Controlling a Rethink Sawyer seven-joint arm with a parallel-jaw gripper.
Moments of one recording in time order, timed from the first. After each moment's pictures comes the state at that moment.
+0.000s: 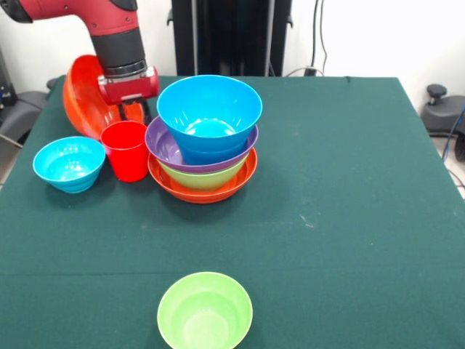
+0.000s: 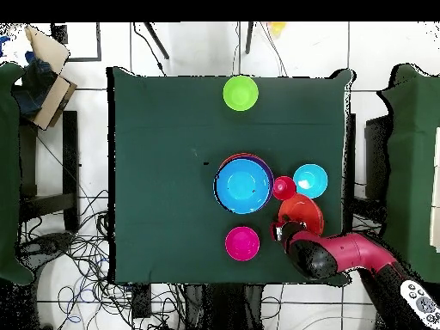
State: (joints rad) arm -1.24 -0.41 0.67 1.93 -1.17 0.34 1.80
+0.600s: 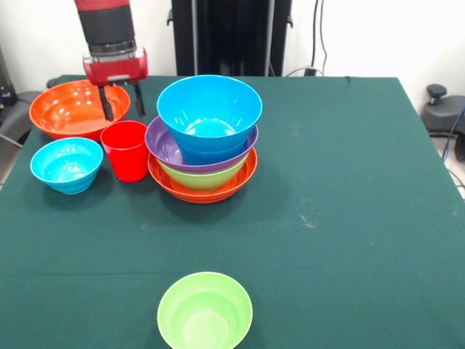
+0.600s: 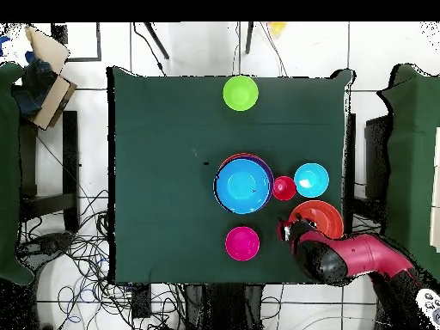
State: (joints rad) arm -1.23 -0.57 0.68 1.99 -1.07 0.36 1.80
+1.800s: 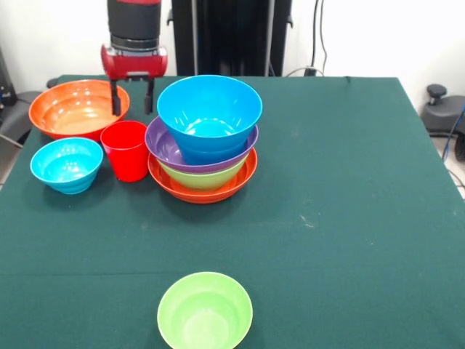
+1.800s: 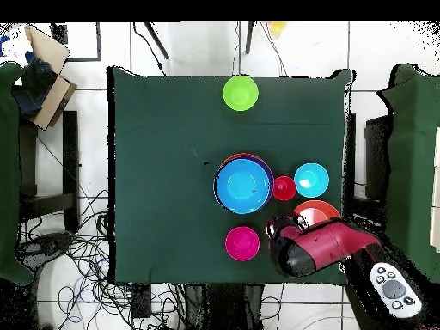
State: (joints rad) arm -0.83 -0.65 0.37 1.93 -1.16 0.24 1.87
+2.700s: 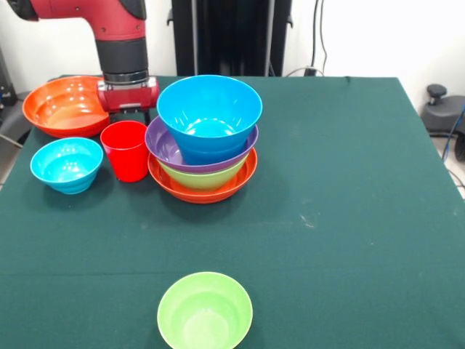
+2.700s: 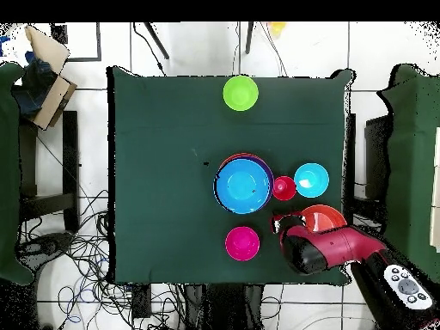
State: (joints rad) arm -0.99 -0.46 0.42 1.85 -1.14 0.13 1.87
